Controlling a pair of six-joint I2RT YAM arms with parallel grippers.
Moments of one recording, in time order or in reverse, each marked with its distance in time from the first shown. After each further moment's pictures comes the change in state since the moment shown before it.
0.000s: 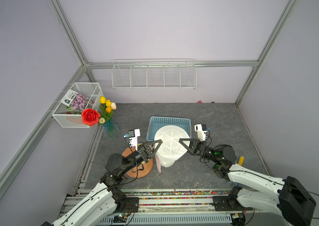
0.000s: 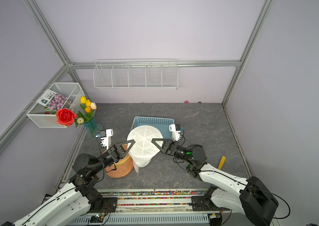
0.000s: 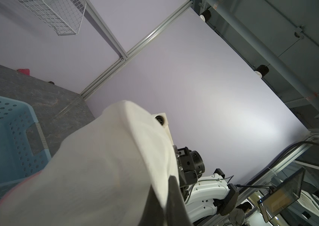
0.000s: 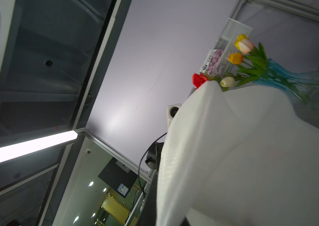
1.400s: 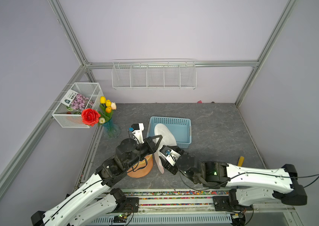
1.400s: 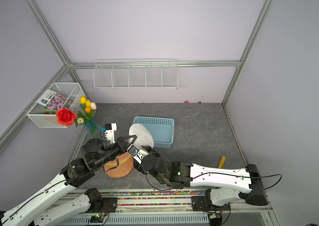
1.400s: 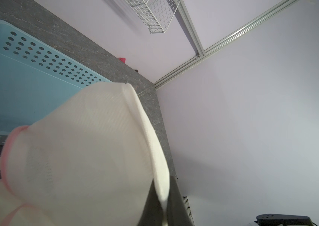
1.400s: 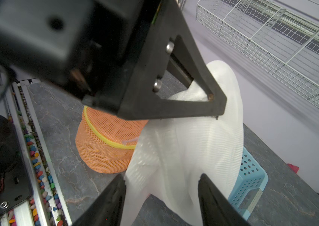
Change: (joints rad) left arm -0.142 0.186 0.369 -0.643 -0.406 0.032; right arm 0.625 0.207 0.646 -1.286 1.115 -1.453
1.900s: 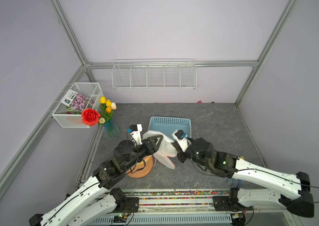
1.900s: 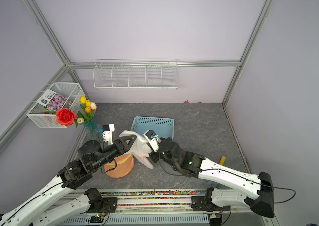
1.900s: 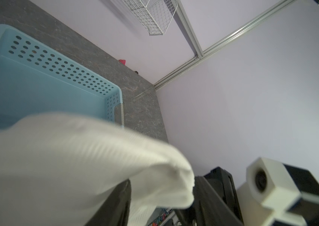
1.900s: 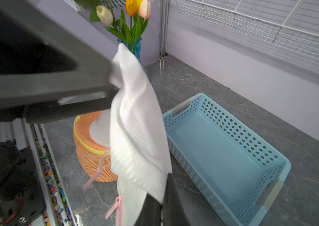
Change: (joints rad) left arm -0.001 -0.094 -0.019 -0.060 -0.024 0.036; right arm -0.330 -0.185 -0.130 0.050 -0.408 0.129
